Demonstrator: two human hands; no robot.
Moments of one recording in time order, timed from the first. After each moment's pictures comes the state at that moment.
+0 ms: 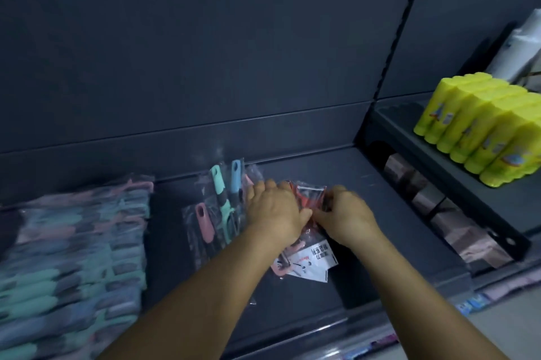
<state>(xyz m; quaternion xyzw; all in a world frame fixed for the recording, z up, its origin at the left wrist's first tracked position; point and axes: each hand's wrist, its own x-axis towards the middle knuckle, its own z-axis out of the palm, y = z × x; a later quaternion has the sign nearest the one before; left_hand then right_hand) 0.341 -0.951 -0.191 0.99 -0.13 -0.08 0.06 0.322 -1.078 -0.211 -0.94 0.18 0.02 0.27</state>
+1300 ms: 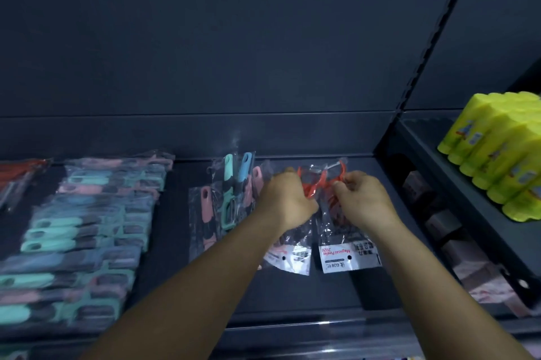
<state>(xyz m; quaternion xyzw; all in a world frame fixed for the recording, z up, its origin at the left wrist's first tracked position) 0.340 -0.973 -0.177 0.94 -0.01 -0.07 0.33 0.341 -1.113 -0.189 -0.91 0.11 -0.04 0.41</state>
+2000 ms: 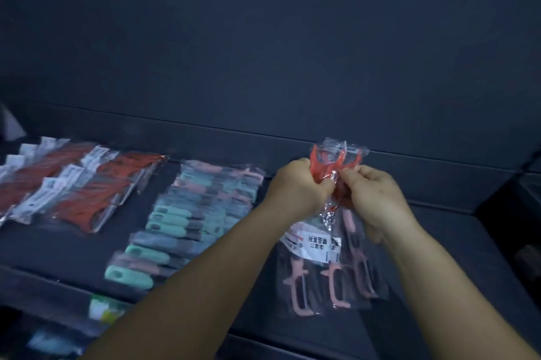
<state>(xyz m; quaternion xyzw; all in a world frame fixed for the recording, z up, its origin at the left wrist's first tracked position) 0.334 -0.847 -0.132 0.90 0.07 0.08 0.43 0.353 -0.966 -0.133 -0.74 0.02 0.05 0.67</state>
